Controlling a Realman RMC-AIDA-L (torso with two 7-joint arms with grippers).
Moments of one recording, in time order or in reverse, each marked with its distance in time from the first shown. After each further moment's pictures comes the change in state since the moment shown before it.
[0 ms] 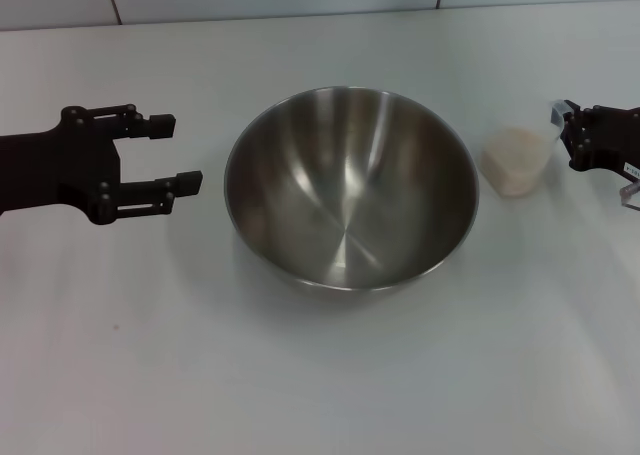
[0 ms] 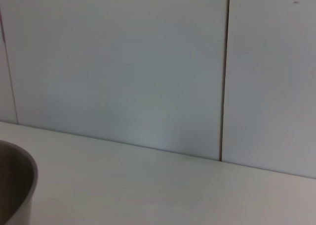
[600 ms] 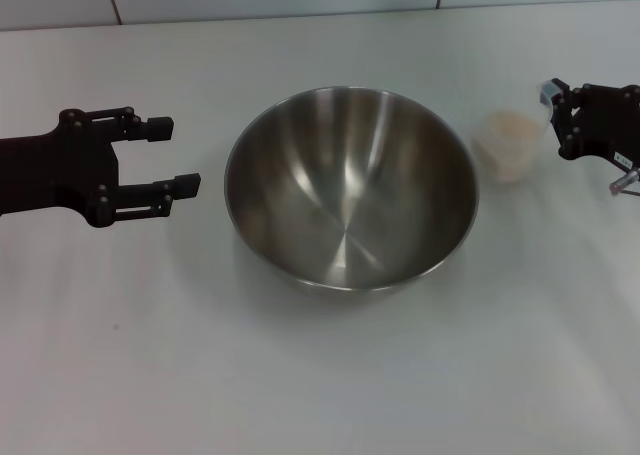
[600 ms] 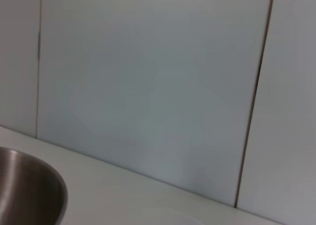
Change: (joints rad) left arm 0.005 0.000 0.000 0.001 0.000 0.001 0.000; right arm 0.009 0.000 0.000 0.042 0.083 -0.083 -0.219
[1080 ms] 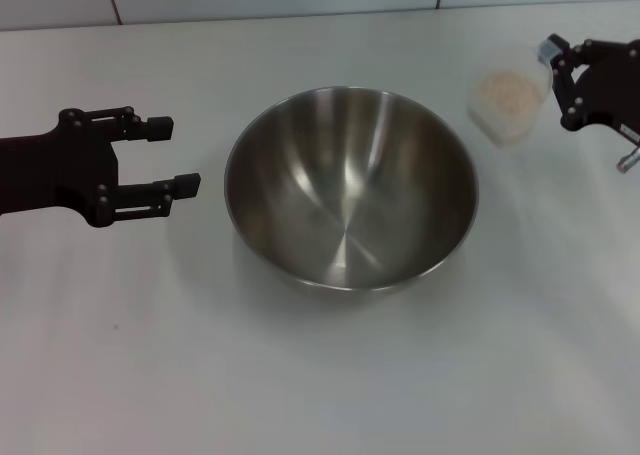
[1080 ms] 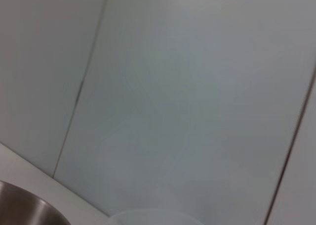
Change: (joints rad) left arm 0.000 0.000 0.000 0.003 0.000 0.002 -0.003; right arm 0.001 0.002 -0.002 -0.053 0.035 -0.159 -0.162
